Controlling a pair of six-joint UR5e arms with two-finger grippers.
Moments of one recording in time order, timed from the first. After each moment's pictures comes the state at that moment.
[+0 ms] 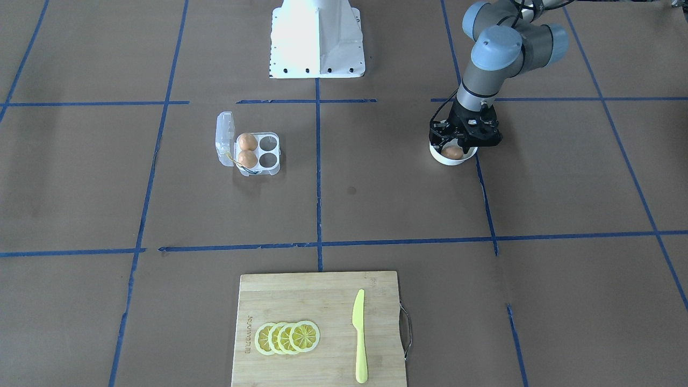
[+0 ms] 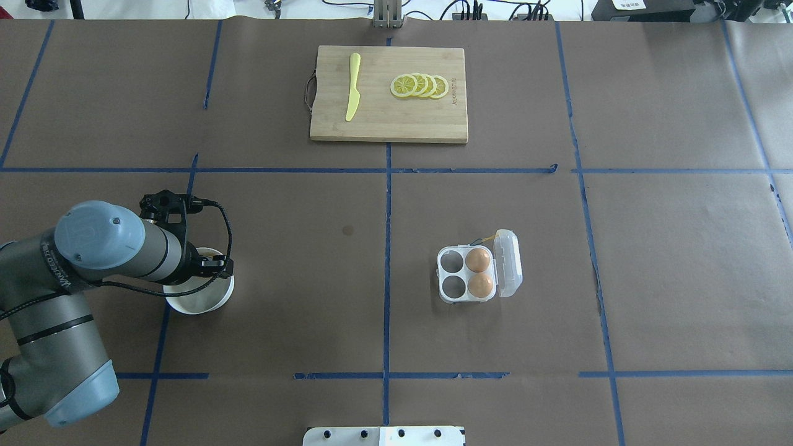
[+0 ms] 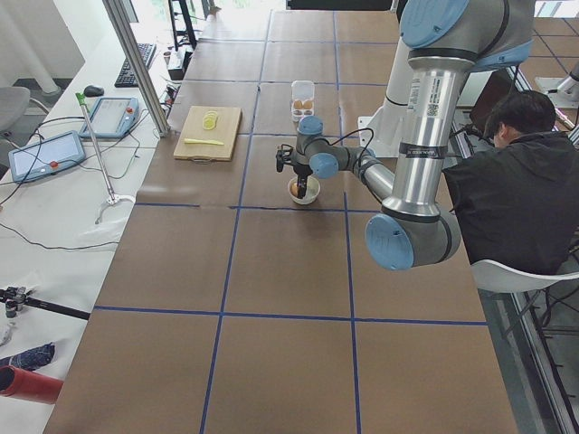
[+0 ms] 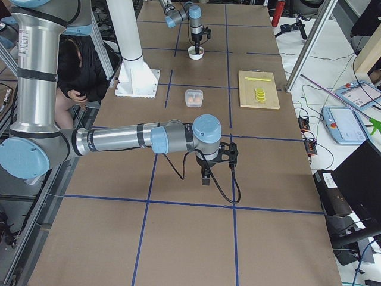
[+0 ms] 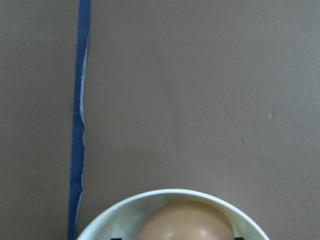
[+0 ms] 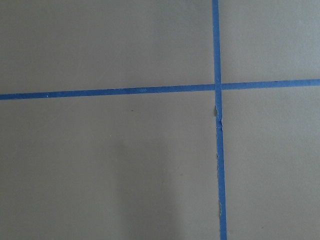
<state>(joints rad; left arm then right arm) -0.53 -1.73 -1.87 -1.87 -1.83 -1.21 1.53 -1.70 1.85 -1.57 2.42 0.18</state>
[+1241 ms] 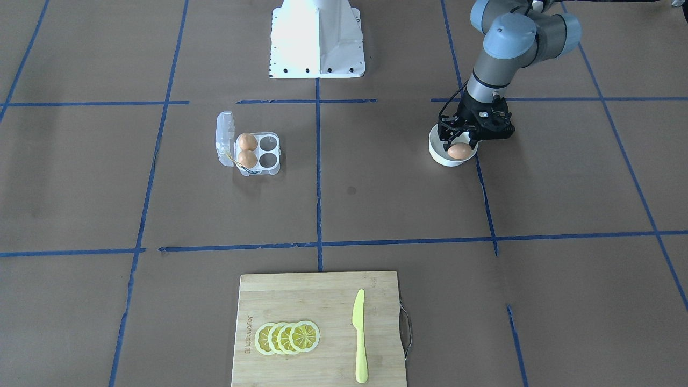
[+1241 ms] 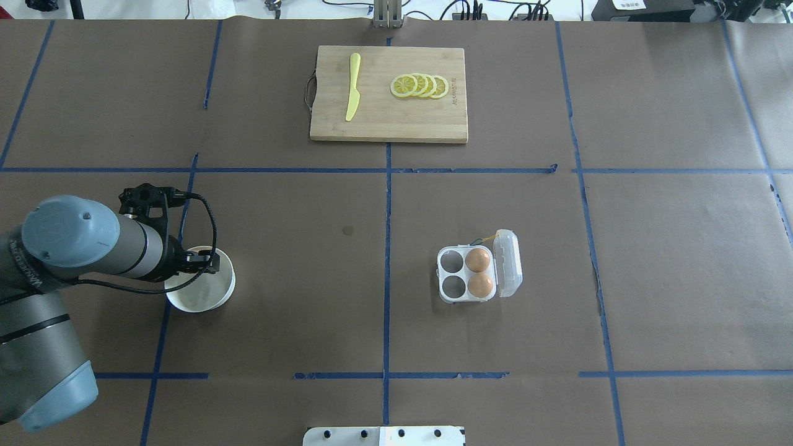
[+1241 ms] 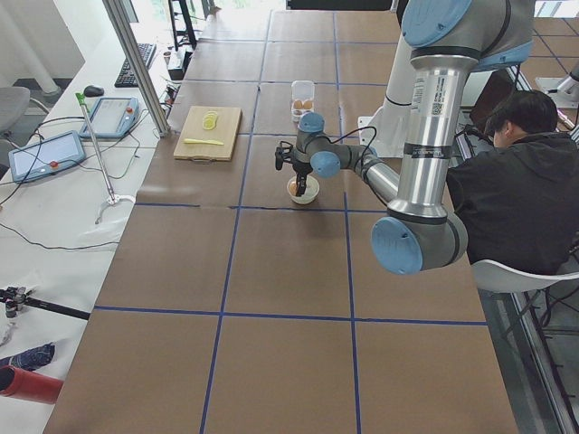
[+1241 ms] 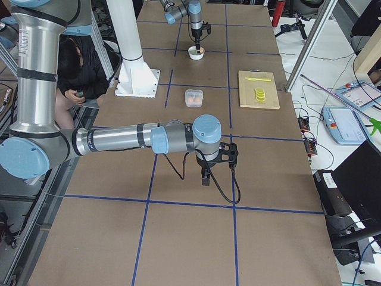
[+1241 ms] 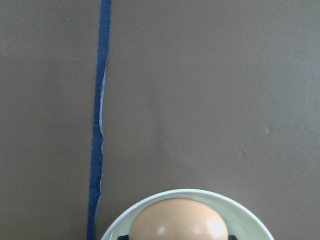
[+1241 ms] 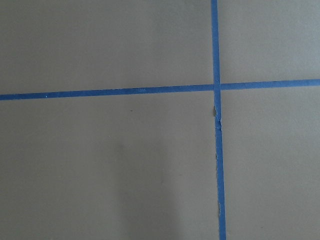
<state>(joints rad) -0.55 -1.68 -1.95 -1.87 -1.83 -1.22 1.53 -1.70 1.85 -1.57 2.42 0.18</state>
